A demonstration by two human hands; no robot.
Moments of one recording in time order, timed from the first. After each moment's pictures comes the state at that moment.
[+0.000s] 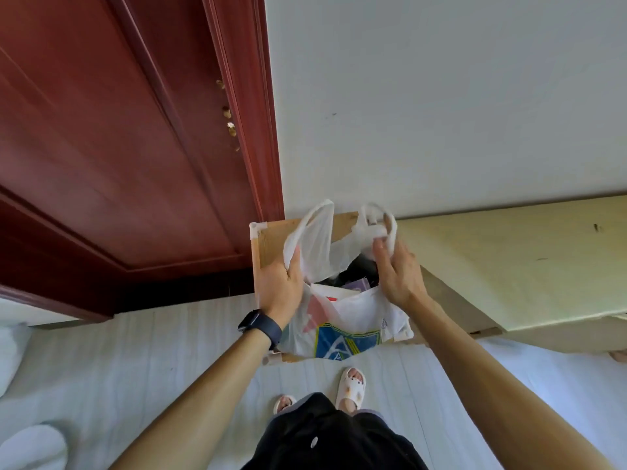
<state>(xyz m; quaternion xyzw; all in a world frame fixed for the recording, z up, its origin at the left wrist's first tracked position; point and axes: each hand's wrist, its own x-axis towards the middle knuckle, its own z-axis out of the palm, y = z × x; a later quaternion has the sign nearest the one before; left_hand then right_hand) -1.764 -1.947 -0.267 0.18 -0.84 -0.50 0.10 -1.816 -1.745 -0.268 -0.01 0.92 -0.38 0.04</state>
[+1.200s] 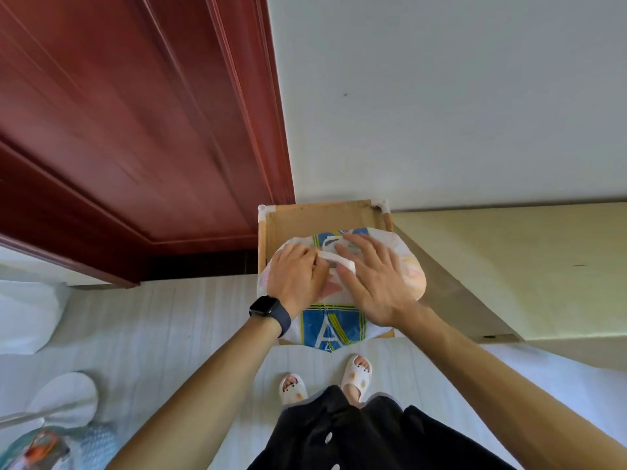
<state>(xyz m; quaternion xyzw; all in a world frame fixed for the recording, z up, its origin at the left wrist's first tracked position) -1.779 -1.932 -0.298 0.02 -0.97 -0.24 0.05 -1.802 -1.752 -0.279 -0.27 0.93 -0.25 0.09</state>
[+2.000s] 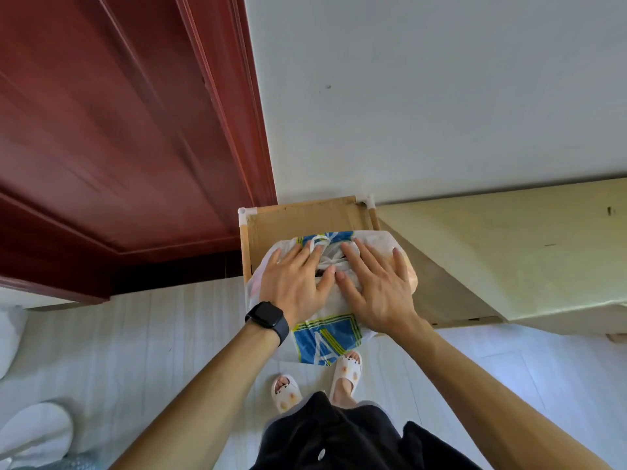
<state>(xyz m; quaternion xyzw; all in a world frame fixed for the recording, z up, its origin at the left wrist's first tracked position) -1.783 -1.931 -0.305 -0.04 -0.99 -0.11 -0.01 -1.796 -1.753 -0.308 -0.15 0.98 -0.13 0.07</state>
